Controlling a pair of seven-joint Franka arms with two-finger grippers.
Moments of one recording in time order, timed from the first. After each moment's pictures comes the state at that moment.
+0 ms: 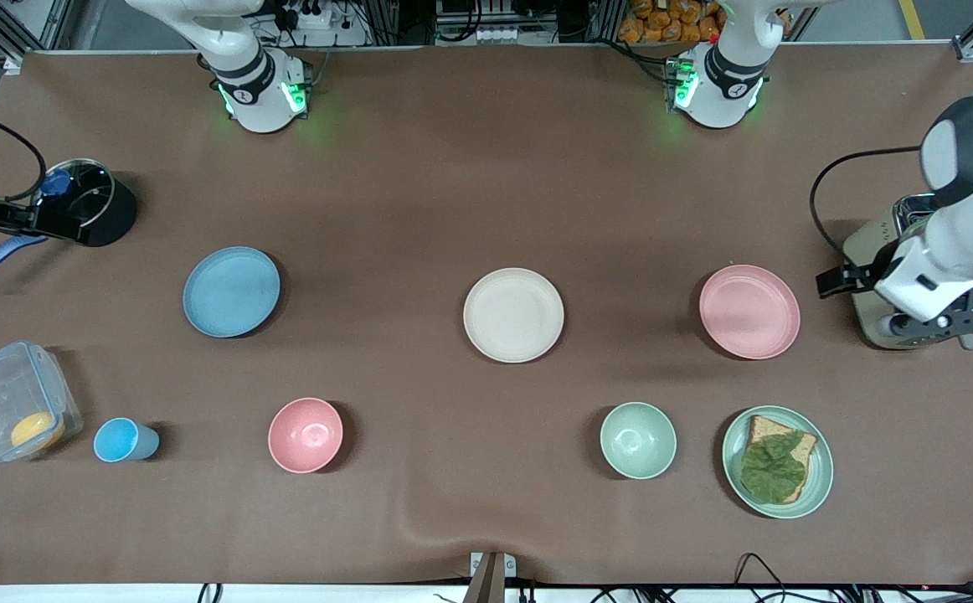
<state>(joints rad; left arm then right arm) 0.02 0.18 -0.02 -1.83 0.08 1.90 -0.06 -0.06 0.13 -0.06 -1.54 0.01 1.42 0.03</state>
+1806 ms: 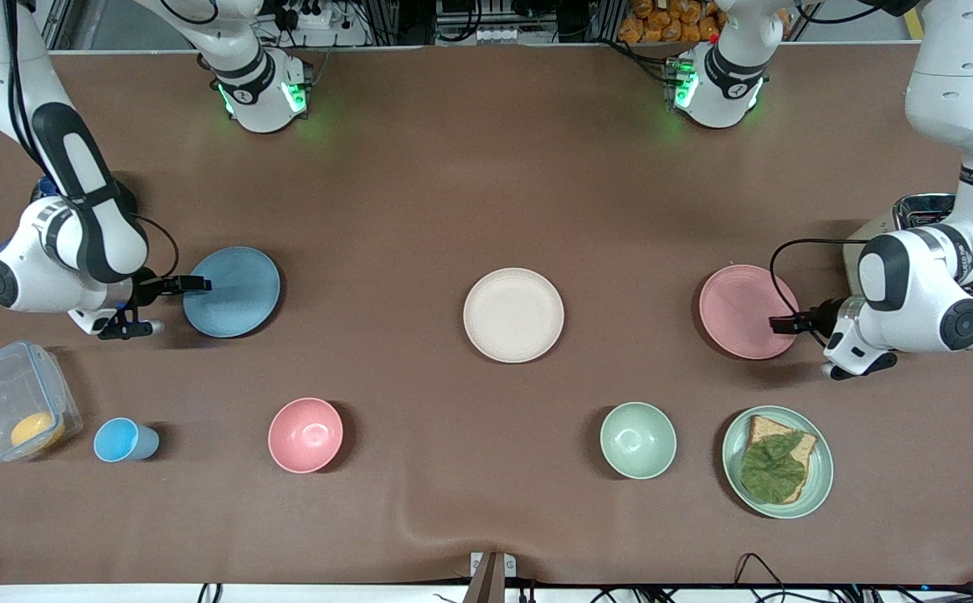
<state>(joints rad) 0.16 0.57 -0.03 -1.86 -0.06 2.09 -0.06 -0.20 0.46 -0.05 -2.10 0.19 2.16 -0.45</state>
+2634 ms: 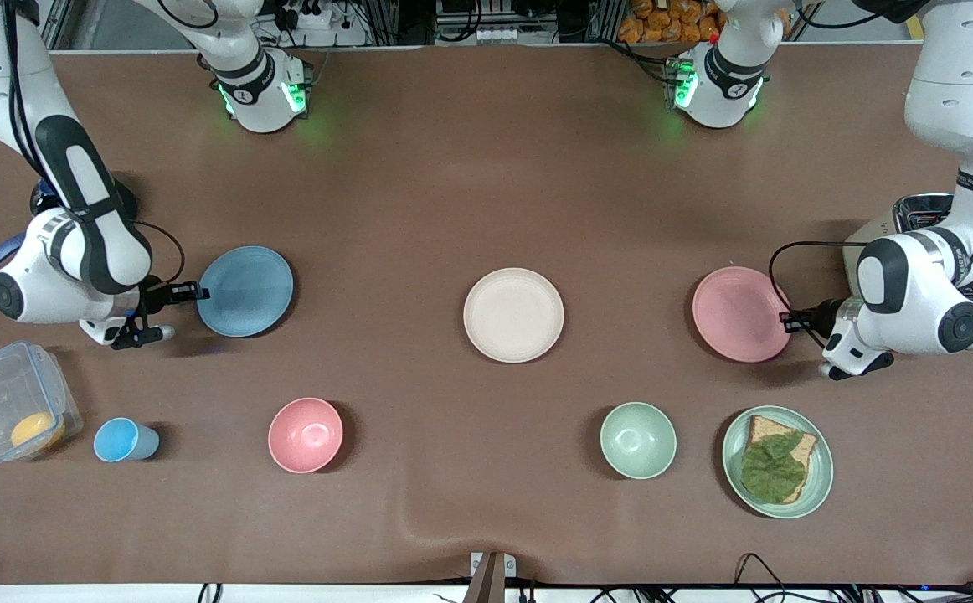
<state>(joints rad) 0.17 0.59 -0.03 -1.85 -0.09 2.08 -0.05 -0.20 0.50 -0.03 -2.02 0.24 2.09 -0.55</state>
